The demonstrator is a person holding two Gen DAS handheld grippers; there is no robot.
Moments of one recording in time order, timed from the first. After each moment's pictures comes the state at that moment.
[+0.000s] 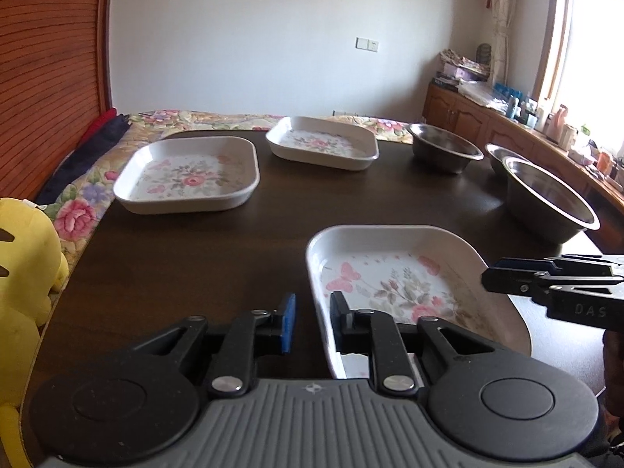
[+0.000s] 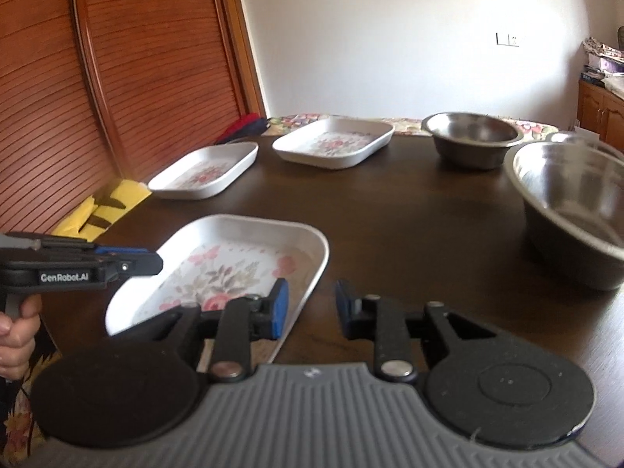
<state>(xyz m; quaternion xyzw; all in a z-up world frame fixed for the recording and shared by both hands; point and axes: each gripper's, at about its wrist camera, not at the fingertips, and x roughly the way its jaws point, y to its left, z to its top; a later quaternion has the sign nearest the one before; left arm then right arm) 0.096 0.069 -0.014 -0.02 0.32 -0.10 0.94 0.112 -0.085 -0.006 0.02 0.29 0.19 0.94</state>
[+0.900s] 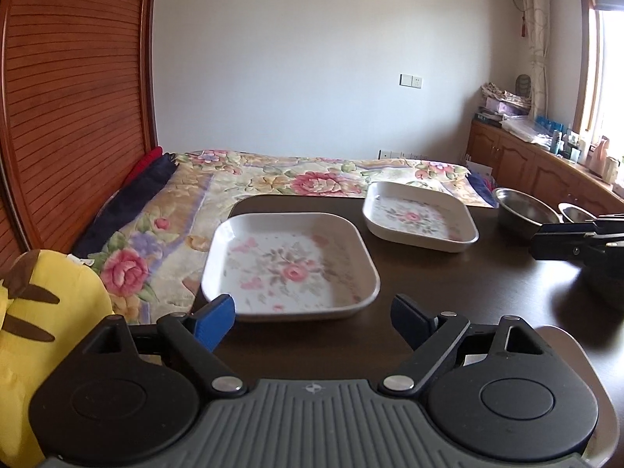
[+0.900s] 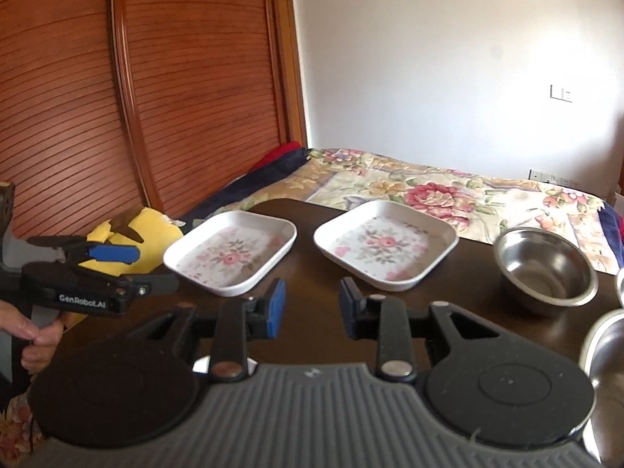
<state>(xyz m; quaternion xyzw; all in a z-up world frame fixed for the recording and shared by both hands) 0.166 0.136 0.011 -0.01 0.27 -0.04 0.96 0.194 -0.029 0.047 -0.03 0.26 0.25 0.93</state>
